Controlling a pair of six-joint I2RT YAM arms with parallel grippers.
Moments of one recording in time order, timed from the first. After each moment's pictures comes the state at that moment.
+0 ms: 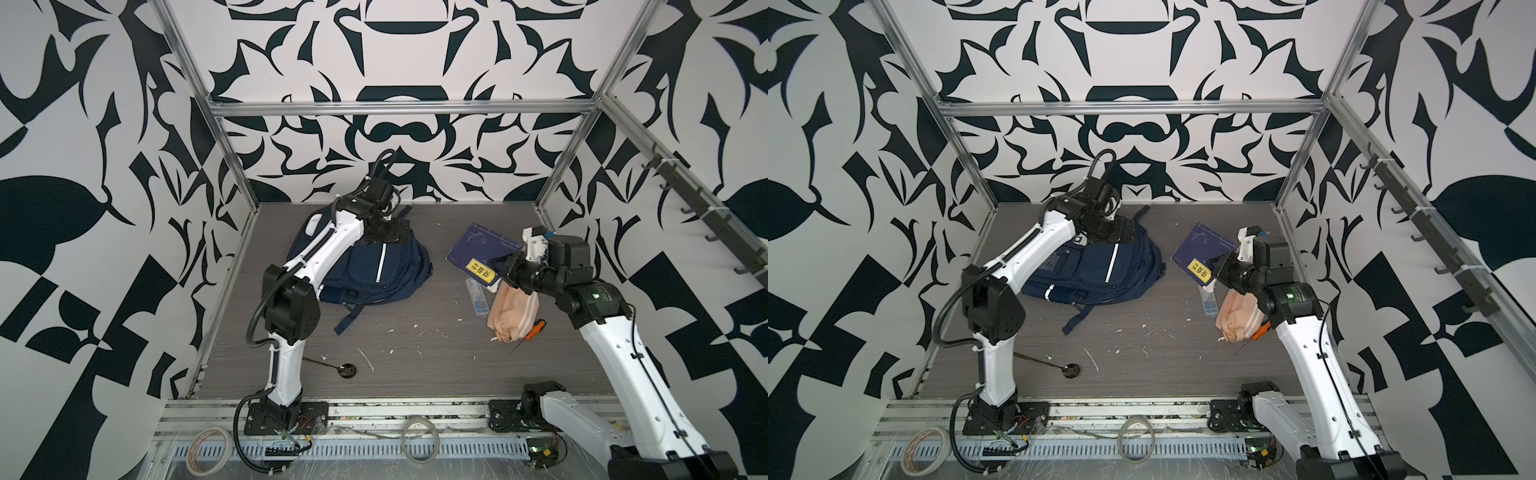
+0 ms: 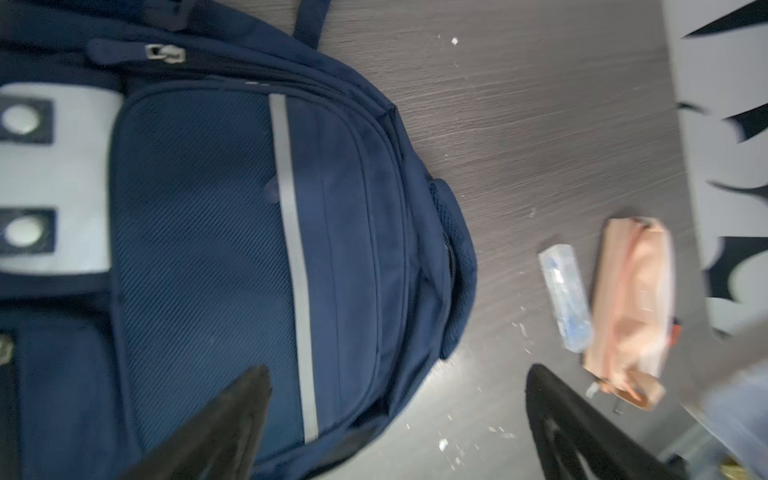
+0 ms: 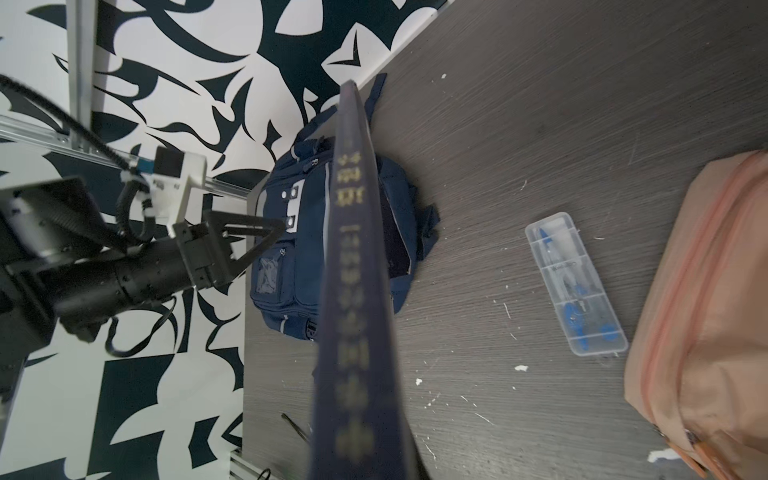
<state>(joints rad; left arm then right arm) -0.58 2.08 2.05 -1.01 0.13 -0.33 0.12 0.95 1.07 -0.76 -0.41 0.71</state>
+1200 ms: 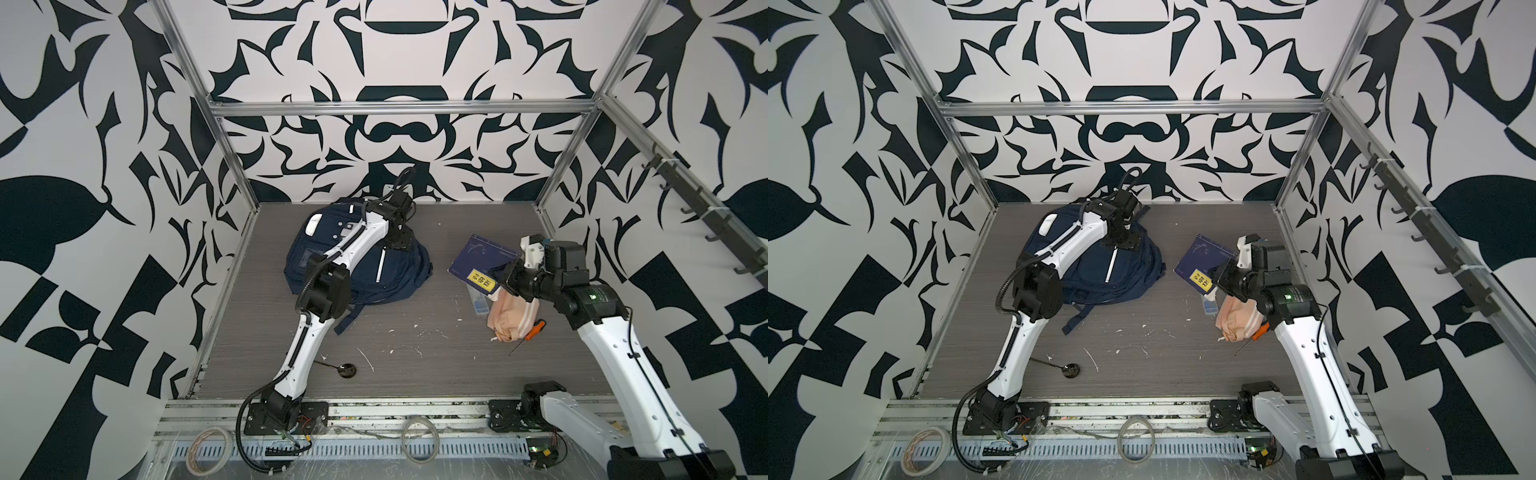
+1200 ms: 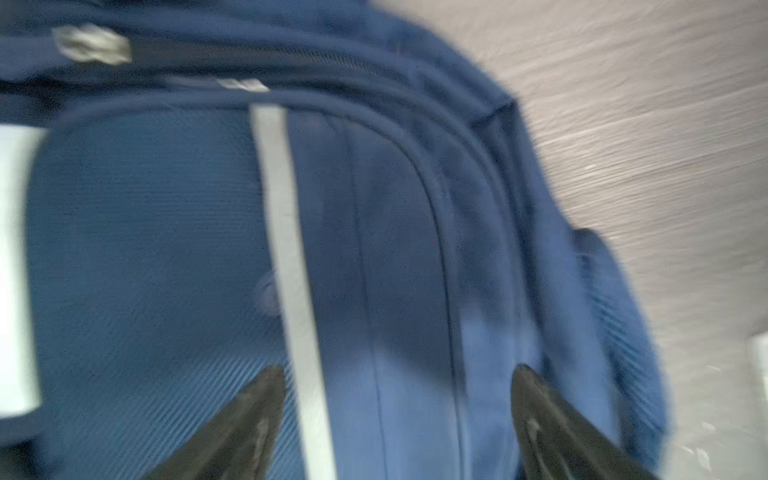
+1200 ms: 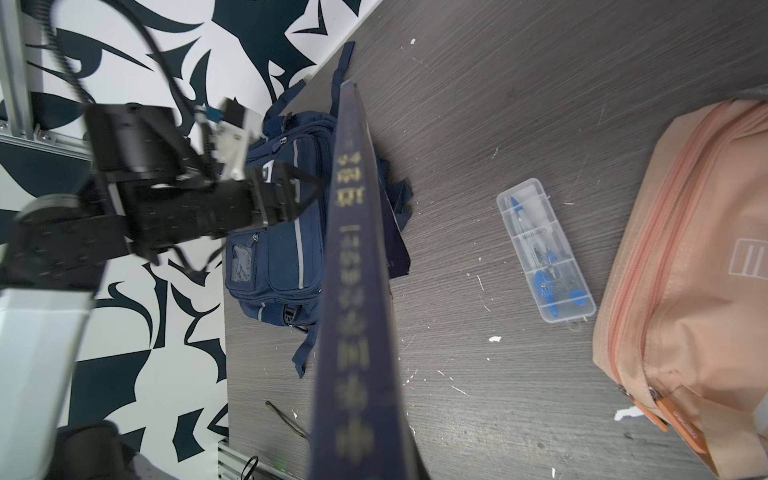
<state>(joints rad) -0.59 2.45 2.34 -1.10 -0.05 -0.29 0.11 0.95 1.02 -0.78 -0.41 0.72</state>
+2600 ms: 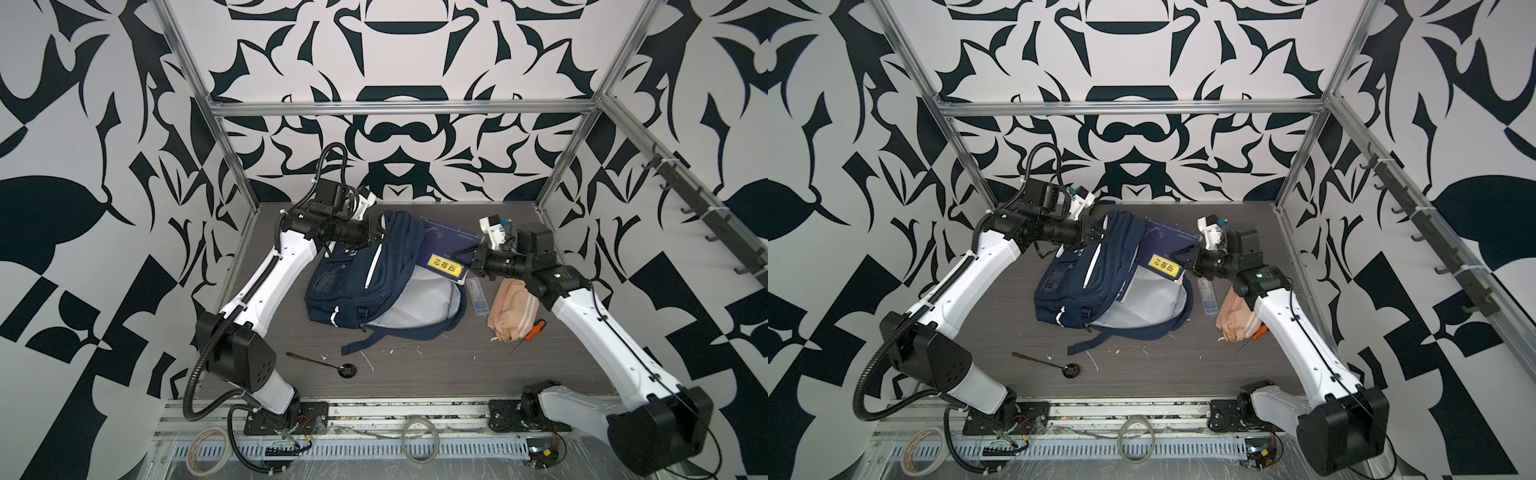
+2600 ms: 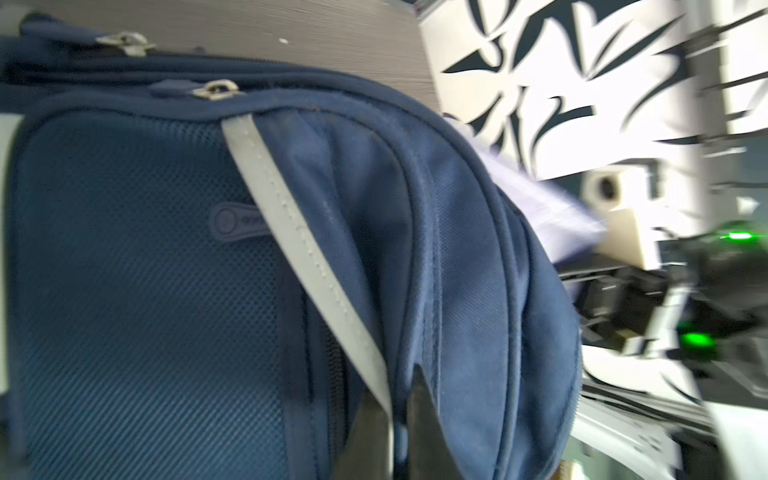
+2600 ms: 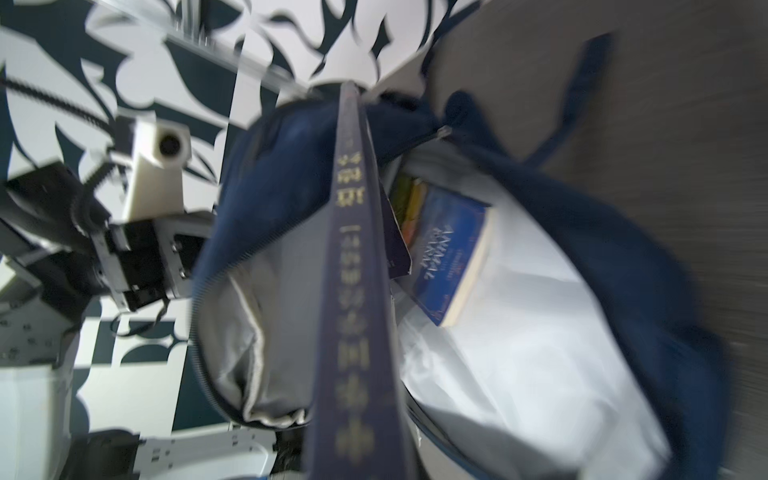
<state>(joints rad) -0.40 1.58 1.59 -0.76 0.72 -0.48 0.32 1.18 1.03 -0.38 -0.70 0.78</state>
